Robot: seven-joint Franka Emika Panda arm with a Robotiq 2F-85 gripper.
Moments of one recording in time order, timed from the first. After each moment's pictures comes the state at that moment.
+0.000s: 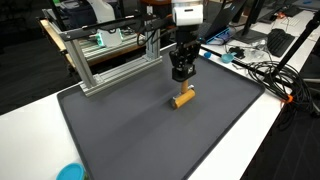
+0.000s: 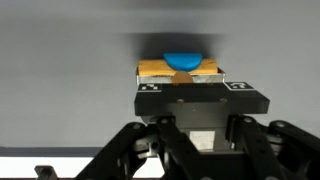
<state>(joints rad) -0.02 0.42 0.00 -1.87 -0.03 2.50 0.00</state>
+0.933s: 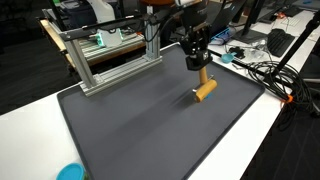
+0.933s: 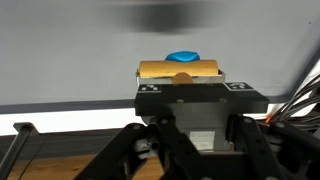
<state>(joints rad) -0.06 0.34 0.07 -1.94 0.14 2.68 -0.13</state>
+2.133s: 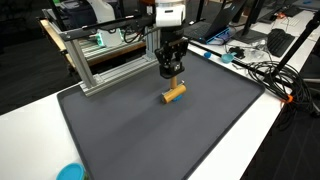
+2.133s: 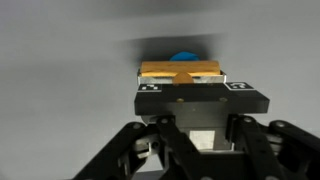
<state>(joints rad) -0.06 0.33 -0.02 -1.98 0.06 2.46 -0.03</state>
